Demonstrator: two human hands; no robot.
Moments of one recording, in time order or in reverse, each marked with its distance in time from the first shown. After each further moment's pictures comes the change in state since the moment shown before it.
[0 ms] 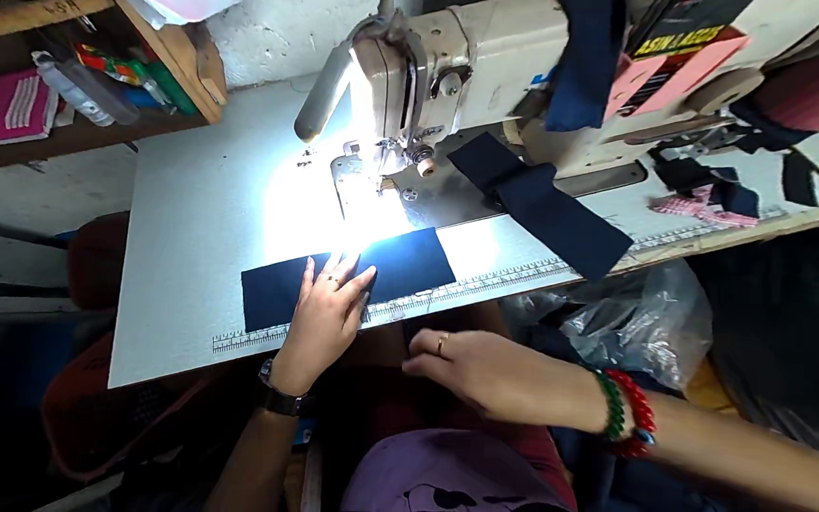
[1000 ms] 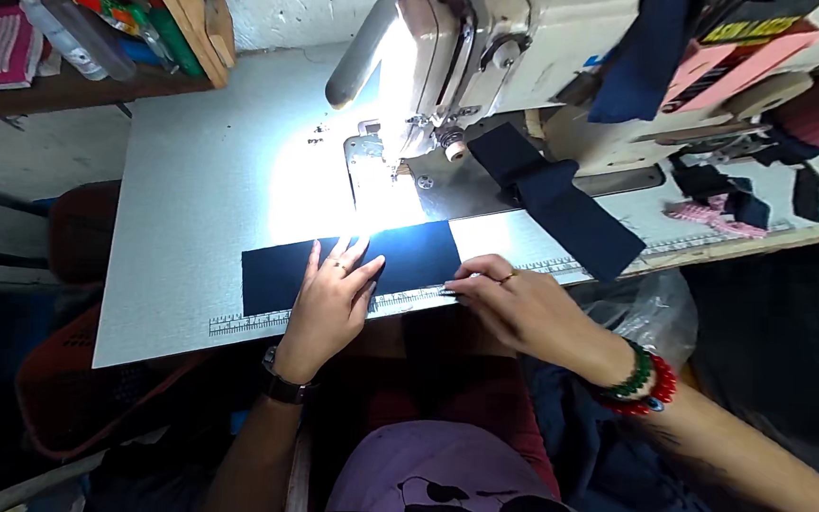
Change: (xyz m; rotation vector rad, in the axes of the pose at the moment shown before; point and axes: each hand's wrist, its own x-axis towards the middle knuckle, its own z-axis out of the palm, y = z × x) left_hand -0.002 -0.002 0.002 -0.017 0.051 0.020; right_hand -0.012 0.044 -0.017 -0.244 0.361 0.169
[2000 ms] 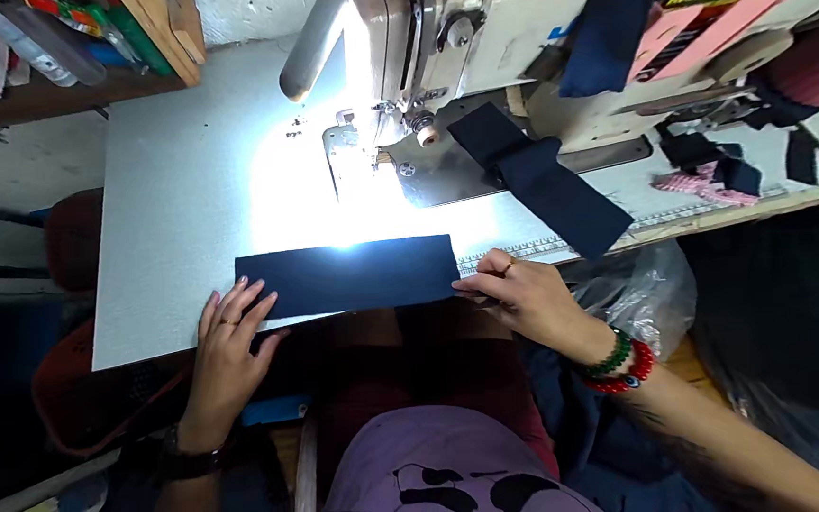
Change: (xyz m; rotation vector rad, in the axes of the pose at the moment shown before) left_hand -0.101 -0.041 -0.053 0.183 0.117 -0.119; right_hand -0.038 0.021 0.016 0.015 0.071 0.100
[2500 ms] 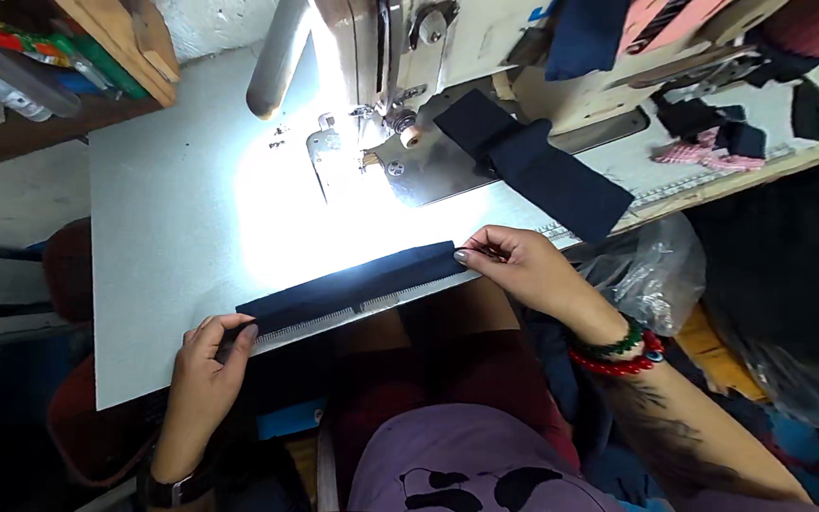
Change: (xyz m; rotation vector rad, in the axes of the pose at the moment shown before) left_hand 0.023 -0.006 -0.028 -0.295 -0.040 -0.249; right_hand 0.032 -0.014 -0.014 0.468 0.038 0.635
